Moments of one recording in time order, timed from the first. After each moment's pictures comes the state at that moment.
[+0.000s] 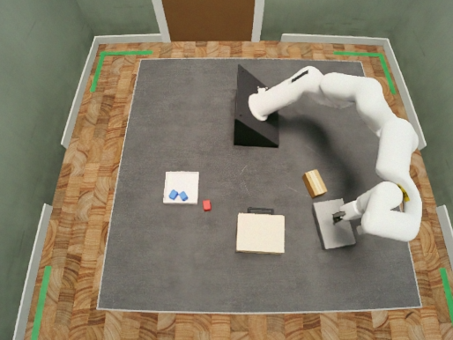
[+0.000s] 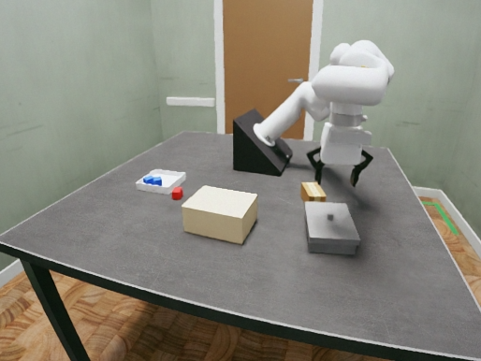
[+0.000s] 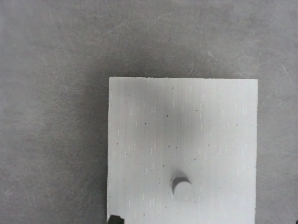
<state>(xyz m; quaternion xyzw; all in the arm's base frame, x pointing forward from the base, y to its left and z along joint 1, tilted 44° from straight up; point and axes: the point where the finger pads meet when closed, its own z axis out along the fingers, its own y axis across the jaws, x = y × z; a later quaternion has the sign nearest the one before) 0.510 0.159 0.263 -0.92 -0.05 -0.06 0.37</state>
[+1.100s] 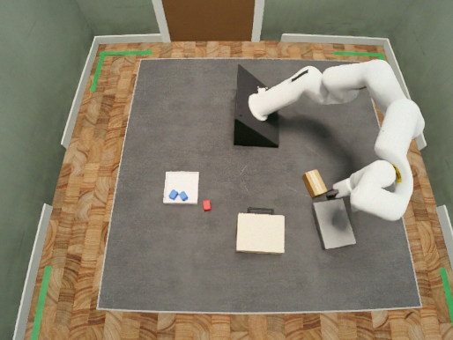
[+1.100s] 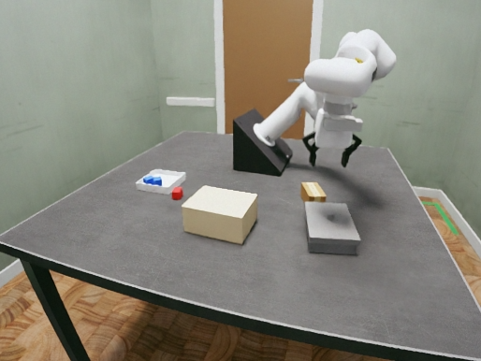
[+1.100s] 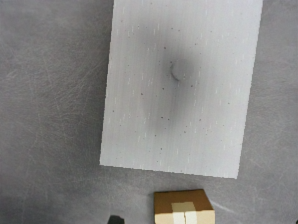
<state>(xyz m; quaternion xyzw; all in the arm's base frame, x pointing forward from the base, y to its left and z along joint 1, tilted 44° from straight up) 0.423 0.135 0.257 -0.92 -0.11 -0.02 0.37</state>
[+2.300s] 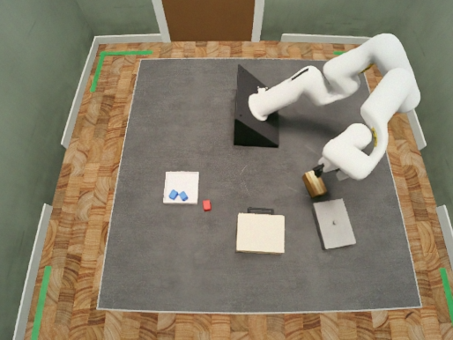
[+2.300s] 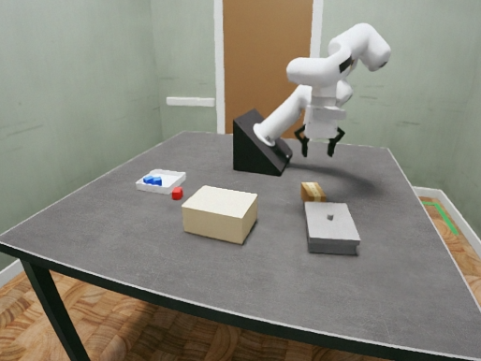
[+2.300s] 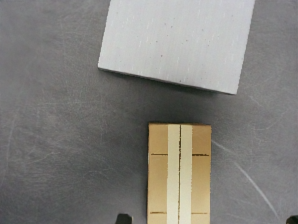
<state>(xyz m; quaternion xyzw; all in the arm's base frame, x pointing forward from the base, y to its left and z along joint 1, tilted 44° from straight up) 0.330 0.120 0.225 -0.92 -0.13 -0.09 0.37</state>
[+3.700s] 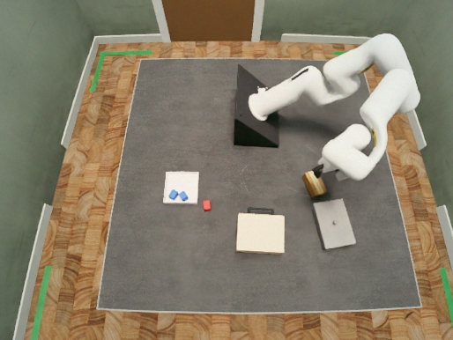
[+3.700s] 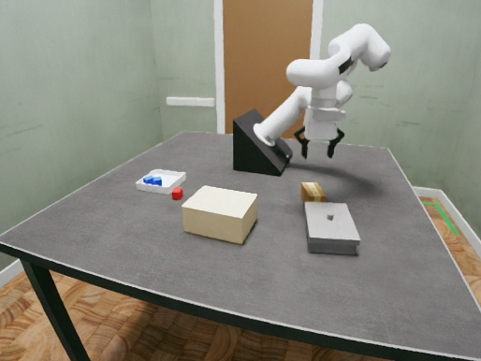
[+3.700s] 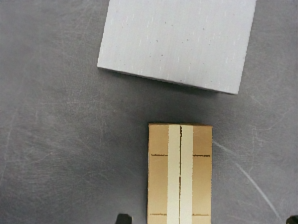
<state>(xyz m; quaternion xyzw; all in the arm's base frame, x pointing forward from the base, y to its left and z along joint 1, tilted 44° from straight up) 0.330 0.123 0.222 -0.92 -0.13 -0.09 0.37</state>
